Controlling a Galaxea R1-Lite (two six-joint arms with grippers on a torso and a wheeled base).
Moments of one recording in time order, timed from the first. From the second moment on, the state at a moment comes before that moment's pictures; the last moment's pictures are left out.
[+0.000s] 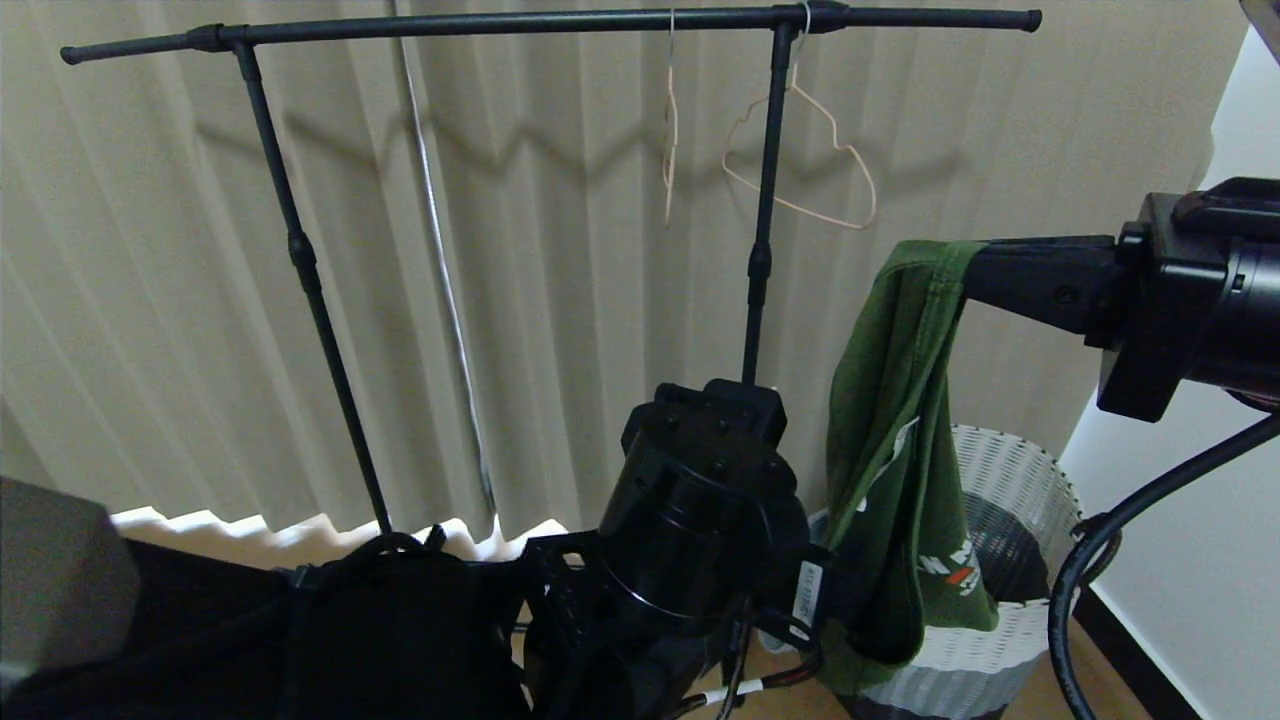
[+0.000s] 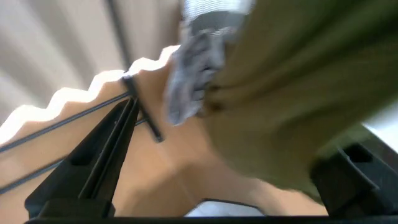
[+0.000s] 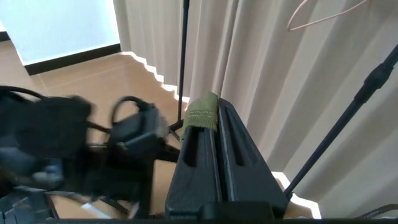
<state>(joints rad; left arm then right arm) -1.03 1.90 -1.03 -0.44 0.32 -0.27 0.65 1.31 -1.07 -0.13 0.18 0.01</state>
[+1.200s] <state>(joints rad) -1.00 1.71 -0.82 -0.47 0.37 -0.11 0.62 1.29 -1.06 -0.13 0.18 0.02</state>
